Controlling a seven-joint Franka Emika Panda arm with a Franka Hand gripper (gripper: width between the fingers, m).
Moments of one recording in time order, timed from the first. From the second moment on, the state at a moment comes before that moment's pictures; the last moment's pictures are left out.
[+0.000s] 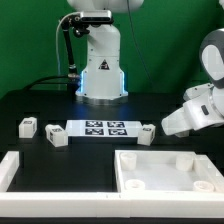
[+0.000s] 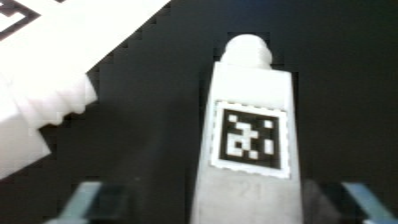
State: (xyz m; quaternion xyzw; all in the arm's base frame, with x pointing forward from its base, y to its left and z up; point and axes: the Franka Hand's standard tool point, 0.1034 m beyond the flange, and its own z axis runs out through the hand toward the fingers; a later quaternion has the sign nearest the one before) arm 0.380 0.172 0.016 0.86 0.24 -0.44 0.06
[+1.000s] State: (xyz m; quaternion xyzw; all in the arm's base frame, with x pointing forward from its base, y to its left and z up) arm 0.425 0.158 0.071 0.87 0.26 -0.41 0.03
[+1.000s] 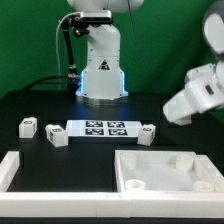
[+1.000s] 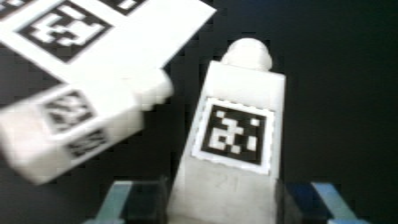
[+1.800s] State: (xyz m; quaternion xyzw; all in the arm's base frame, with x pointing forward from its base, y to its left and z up) arm 0.531 0.117 0.139 0.95 0.26 -0.19 -0.03
